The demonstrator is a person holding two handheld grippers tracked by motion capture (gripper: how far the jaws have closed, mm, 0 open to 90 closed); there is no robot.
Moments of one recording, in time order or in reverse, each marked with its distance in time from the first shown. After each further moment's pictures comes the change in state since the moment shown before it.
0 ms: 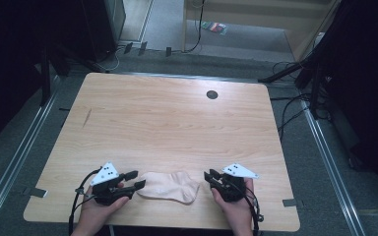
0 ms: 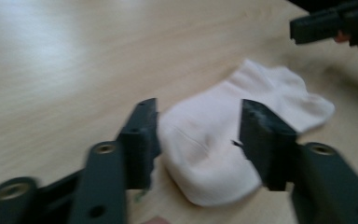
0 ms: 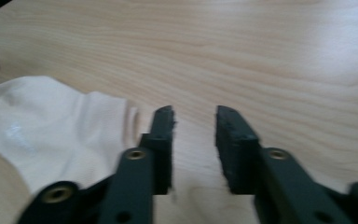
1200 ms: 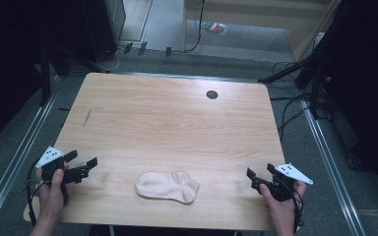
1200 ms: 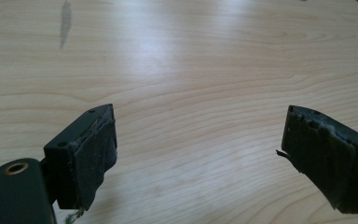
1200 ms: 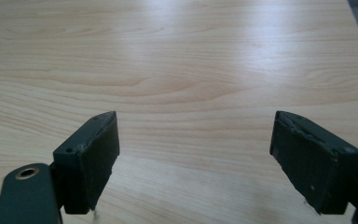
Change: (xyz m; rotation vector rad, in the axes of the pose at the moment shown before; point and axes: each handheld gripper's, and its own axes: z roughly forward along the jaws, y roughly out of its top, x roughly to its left) left arm 0.112 -0.010 -0.071 -0.076 0.372 -0.182; right arm -0.109 -0.015 -0.065 -0.125 -0.235 0.097
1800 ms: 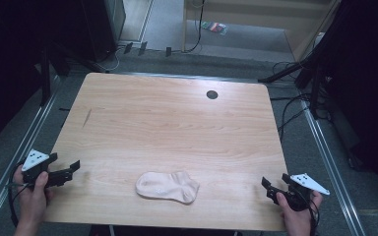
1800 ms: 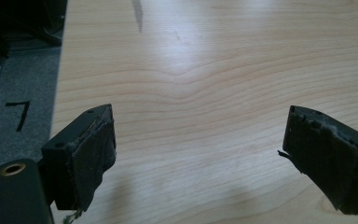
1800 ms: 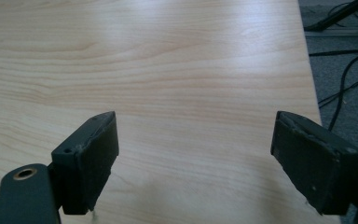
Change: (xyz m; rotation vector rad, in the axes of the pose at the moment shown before) left arm 0.037 -0.008 -0.022 0.037 0.128 0.078; right arm -0.040 -0.024 -0.023 0.036 -0.056 0.010
